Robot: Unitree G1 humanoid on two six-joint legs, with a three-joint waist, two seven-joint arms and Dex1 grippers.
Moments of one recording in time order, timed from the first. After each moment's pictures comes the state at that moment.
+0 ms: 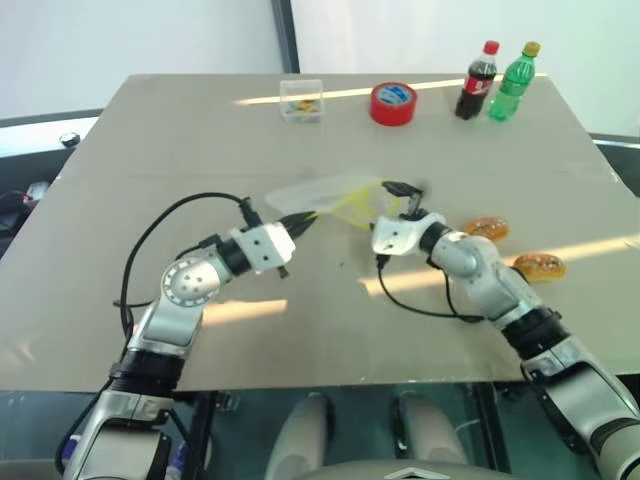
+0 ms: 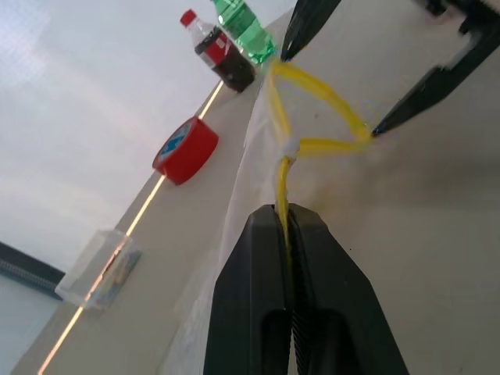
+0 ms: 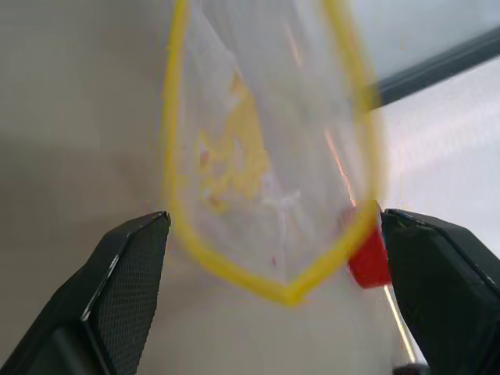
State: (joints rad) left arm -0.36 0.61 -0.08 0.14 0.04 -0.42 -0.63; right arm -0.57 -0.43 0.38 0.09 -0.44 -0.01 0.38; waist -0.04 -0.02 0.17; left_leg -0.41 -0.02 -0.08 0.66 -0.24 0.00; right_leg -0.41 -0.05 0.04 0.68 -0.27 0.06
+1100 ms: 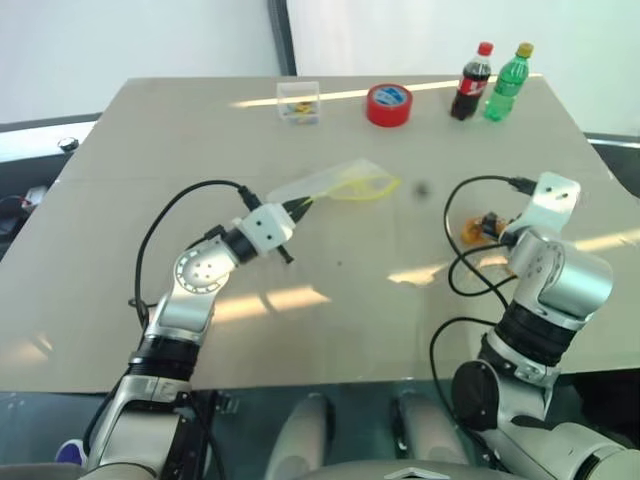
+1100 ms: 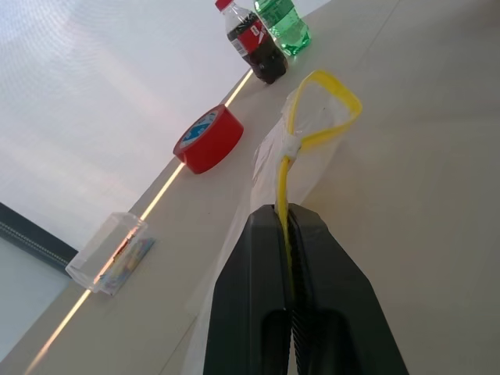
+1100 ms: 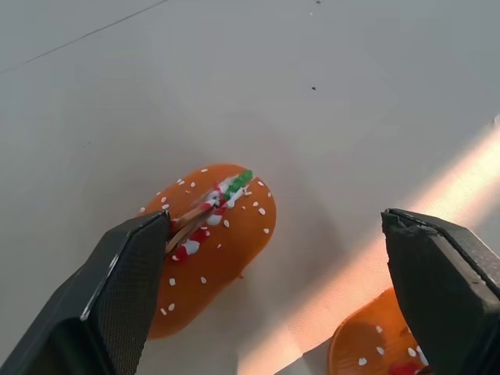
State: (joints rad) left arm -0.43 0.54 -0.06 0.22 0.06 -0.38 -0.59; right arm -0.77 0.13 -0.53 -0.38 -0.21 1.46 -0.16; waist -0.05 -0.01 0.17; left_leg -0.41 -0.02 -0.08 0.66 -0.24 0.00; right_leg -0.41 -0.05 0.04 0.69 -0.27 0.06
